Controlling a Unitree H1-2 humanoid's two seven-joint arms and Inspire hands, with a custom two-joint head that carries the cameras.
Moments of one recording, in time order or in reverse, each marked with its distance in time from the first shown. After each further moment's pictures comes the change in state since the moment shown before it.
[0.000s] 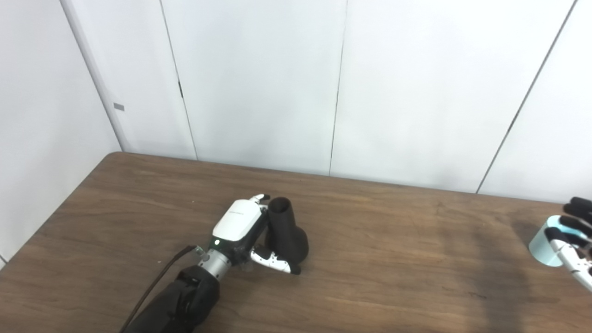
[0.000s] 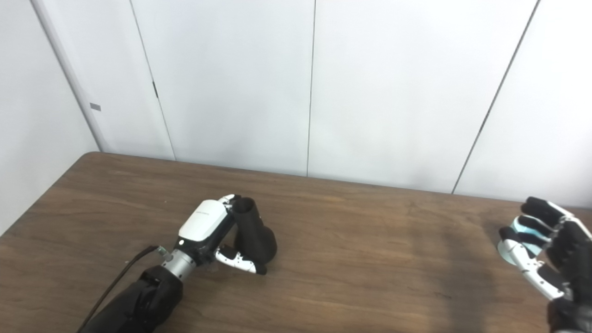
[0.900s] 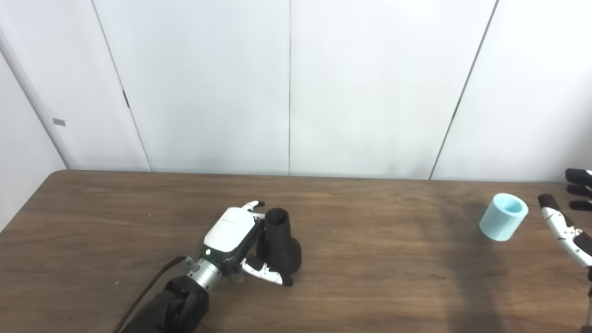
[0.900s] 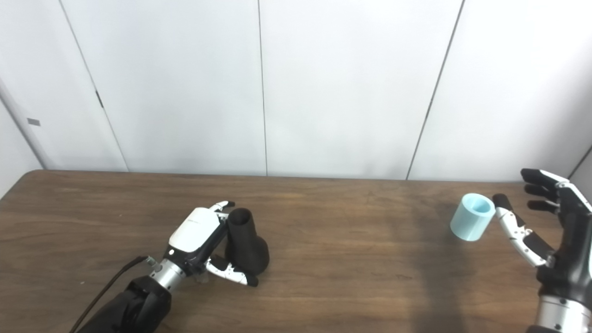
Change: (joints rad) left arm -0.066 -0.045 -0.083 0.061 0.065 -0.067 0.021; right arm 0.002 -0.025 -0.044 0.035 -0.297 -0.126 -0.121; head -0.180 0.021
